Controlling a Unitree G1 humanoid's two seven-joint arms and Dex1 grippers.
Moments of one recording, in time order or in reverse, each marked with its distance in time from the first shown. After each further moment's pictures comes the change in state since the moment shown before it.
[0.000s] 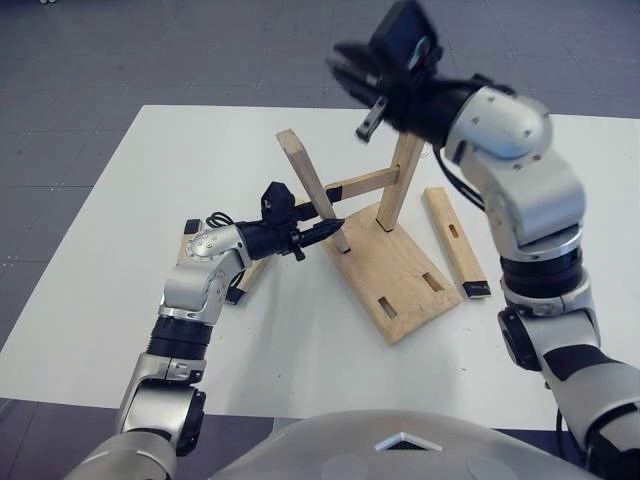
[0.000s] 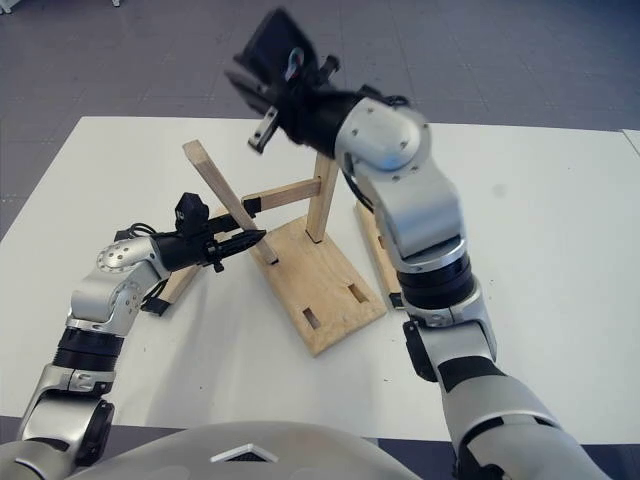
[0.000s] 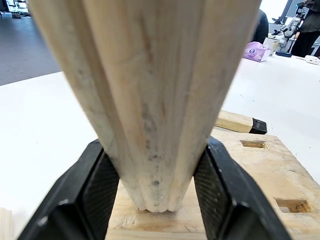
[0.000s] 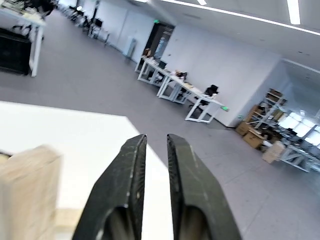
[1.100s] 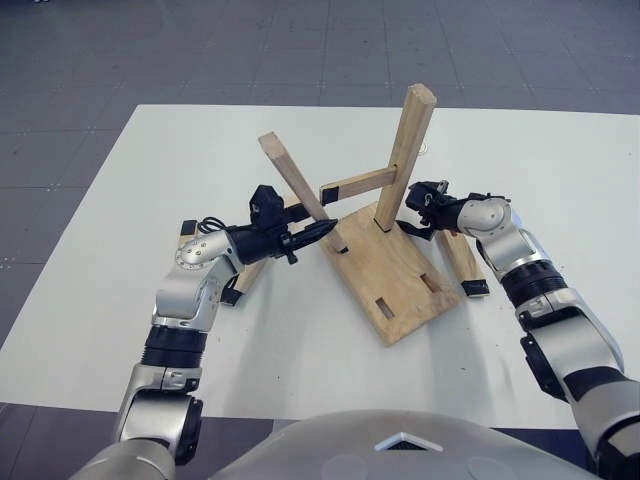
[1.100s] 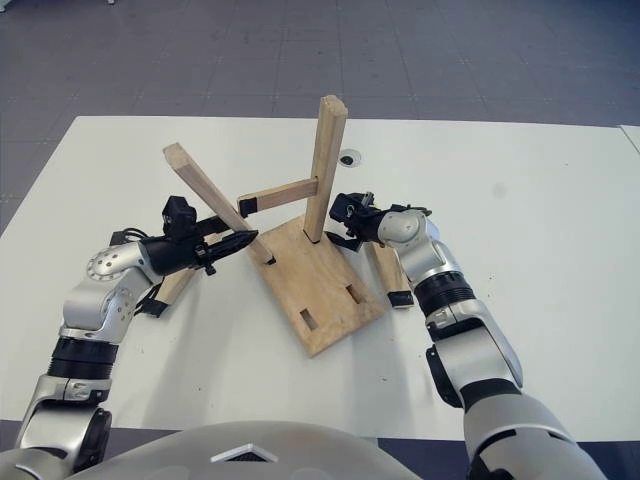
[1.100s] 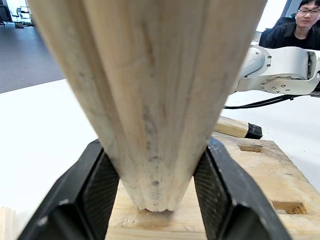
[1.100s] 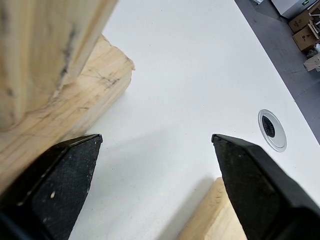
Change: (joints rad) left arm 0.051 0.000 0.048 -0.025 -0.019 -0.045 -0.038; right arm 0.114 -0.119 0.068 0.931 -0.306 -0.647 0.117
